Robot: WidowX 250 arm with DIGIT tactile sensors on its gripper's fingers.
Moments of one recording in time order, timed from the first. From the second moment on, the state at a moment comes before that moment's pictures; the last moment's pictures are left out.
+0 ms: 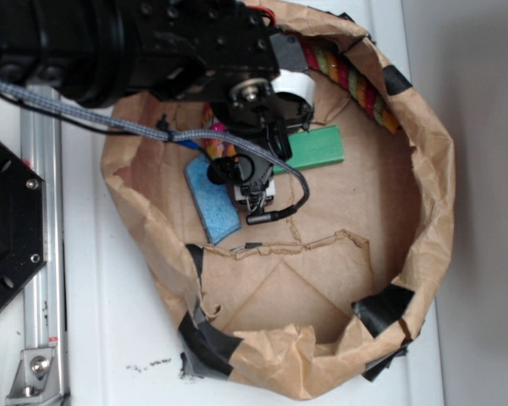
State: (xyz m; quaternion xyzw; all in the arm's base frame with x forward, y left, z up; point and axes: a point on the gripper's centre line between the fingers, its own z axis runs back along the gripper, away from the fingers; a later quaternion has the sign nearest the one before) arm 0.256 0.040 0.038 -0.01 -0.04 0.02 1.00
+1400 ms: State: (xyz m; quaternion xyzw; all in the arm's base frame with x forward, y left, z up) arm 0.258 0.052 0.051 -0.03 -0.09 0.05 0.99
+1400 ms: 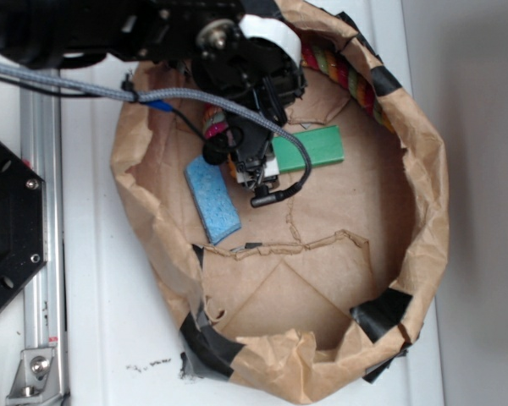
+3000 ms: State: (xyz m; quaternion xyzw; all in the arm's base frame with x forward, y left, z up) arm 0.237 -0.011 0.022 -0.02 -0.04 -0.06 1.00
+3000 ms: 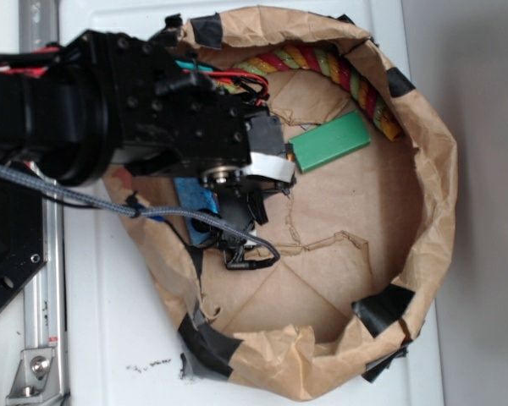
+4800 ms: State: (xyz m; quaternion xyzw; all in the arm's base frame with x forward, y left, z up) arm 0.260 0.001 0.064 -0.04 -0.07 -0.02 1.00
